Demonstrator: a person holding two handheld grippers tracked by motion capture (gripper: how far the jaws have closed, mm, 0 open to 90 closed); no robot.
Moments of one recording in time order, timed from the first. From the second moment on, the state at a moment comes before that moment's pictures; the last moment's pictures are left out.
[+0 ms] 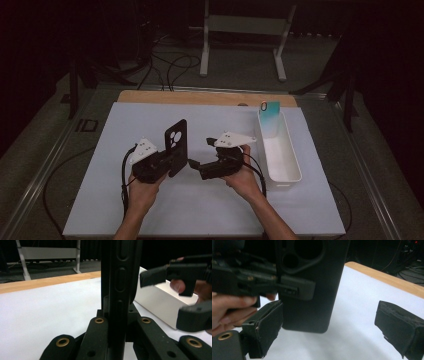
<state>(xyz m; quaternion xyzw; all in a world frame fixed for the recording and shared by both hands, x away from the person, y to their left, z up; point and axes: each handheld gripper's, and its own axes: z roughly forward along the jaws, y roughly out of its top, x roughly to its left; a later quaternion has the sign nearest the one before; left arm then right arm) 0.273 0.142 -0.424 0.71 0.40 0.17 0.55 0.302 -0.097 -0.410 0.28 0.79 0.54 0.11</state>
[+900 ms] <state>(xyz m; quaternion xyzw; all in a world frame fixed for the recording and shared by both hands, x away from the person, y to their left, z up) 0.267 0.120 -0.435 0.73 0.37 0.17 0.55 0.315 -0.074 -0.380 0.30 0.76 0.56 0.10</state>
